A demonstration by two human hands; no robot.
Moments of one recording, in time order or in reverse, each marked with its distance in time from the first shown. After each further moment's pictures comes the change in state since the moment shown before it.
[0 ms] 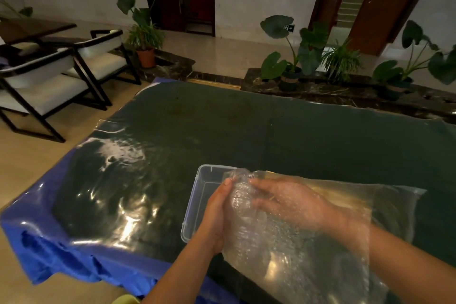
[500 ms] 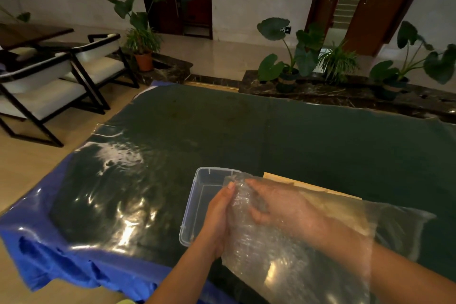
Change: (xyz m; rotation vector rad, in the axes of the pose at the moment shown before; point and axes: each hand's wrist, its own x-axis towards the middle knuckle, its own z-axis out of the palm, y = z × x) left_hand 0.002 -0.008 0.003 0.032 -0.010 0.039; right_hand -0.006 -0.006 0.020 -0.038 0.243 -0.043
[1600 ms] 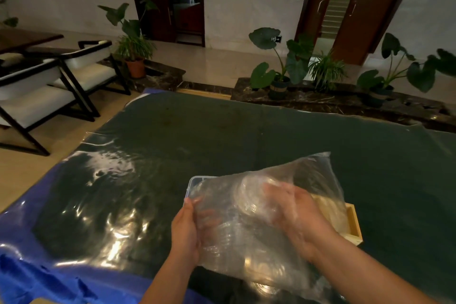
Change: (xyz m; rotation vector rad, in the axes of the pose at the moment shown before) left_hand 0.013 0.003 -0.049 -0.117 0.422 0.043; right_hand -0.008 -0.013 -0.012 1.277 0.297 0.757
